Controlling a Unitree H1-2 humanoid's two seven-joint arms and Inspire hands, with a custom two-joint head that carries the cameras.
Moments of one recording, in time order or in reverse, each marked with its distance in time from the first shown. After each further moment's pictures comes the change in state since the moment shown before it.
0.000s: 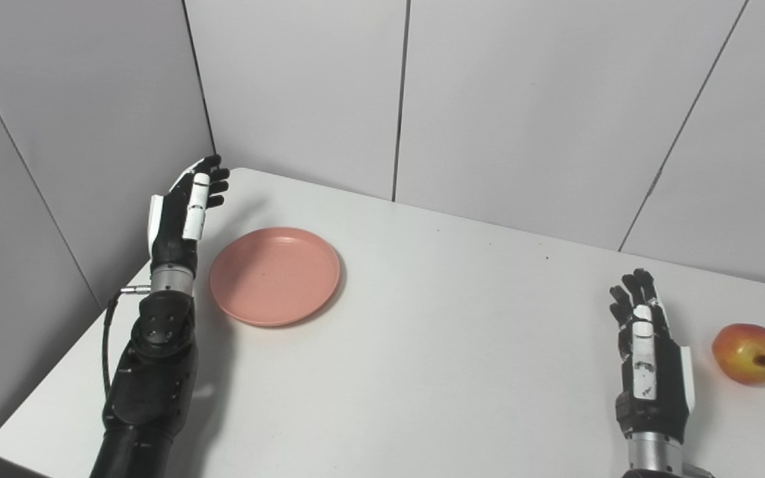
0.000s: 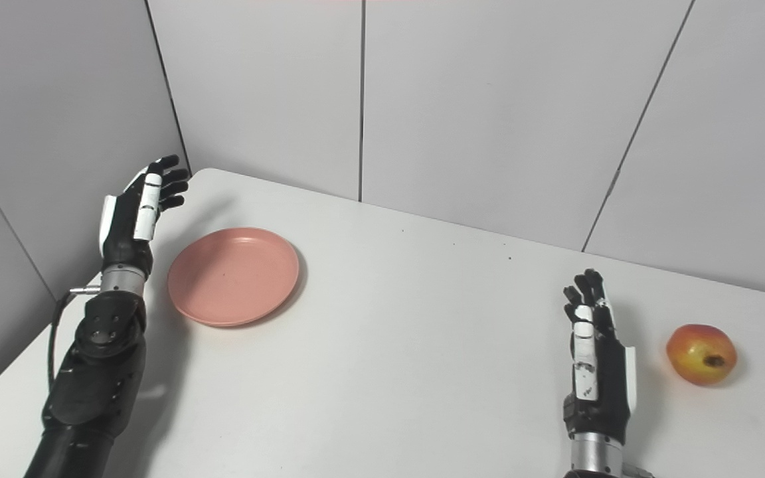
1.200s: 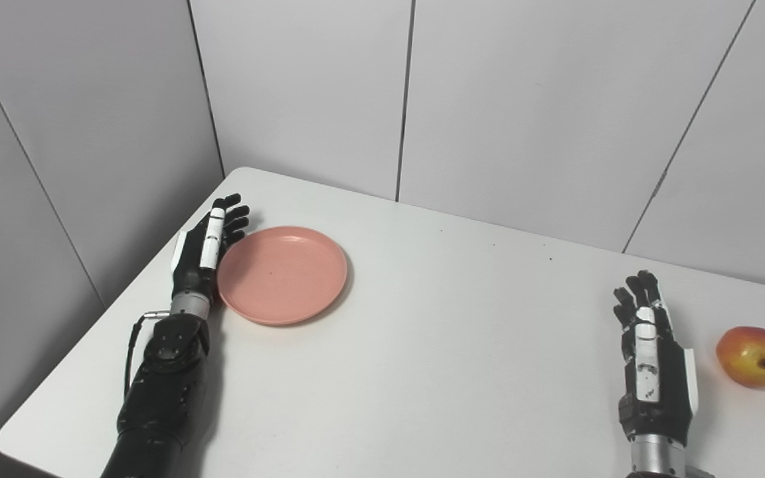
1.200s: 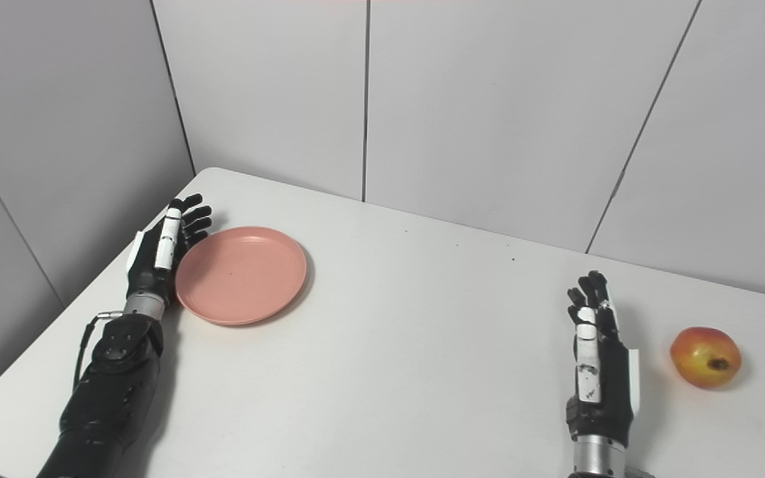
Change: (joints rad) left arm -0.034 -0.005 -0.038 0.249 -0.127 -0.127 -0.108; right arm 0.000 -0.001 -0.003 -0.002 -0.001 0.000 0.000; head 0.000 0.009
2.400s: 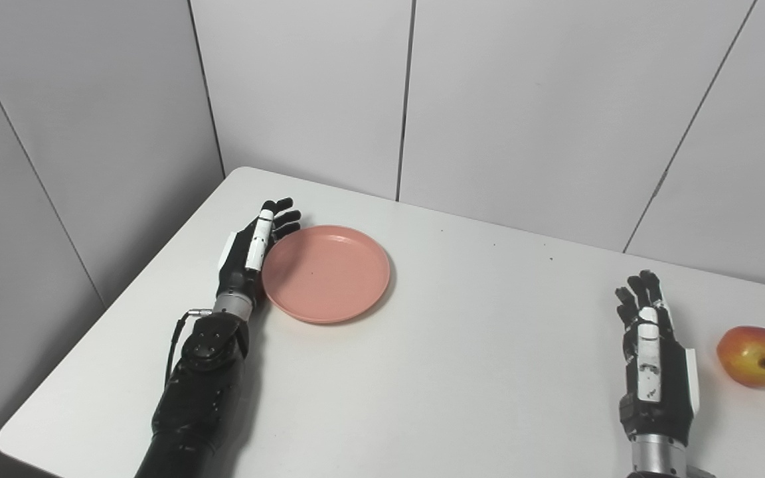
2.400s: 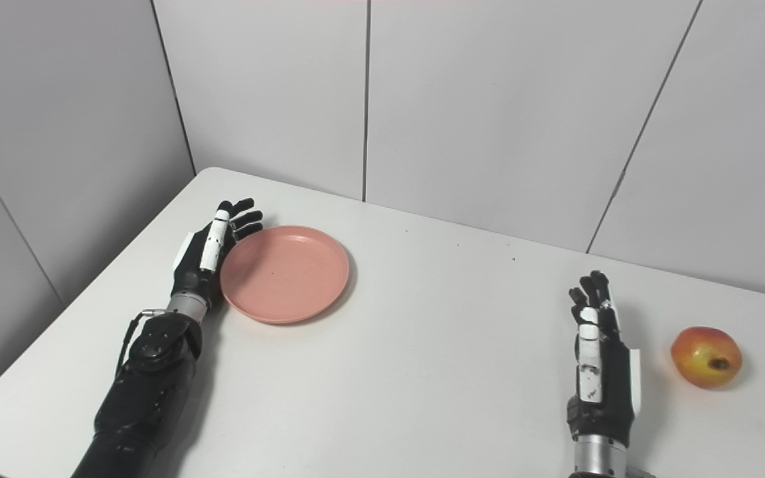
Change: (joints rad) left arm 0.001 -0.077 -0.065 -0.115 -0.014 0.114 -0.035; right arm 0.000 0.000 0.002 -0.003 -0.002 0.000 0.000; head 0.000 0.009
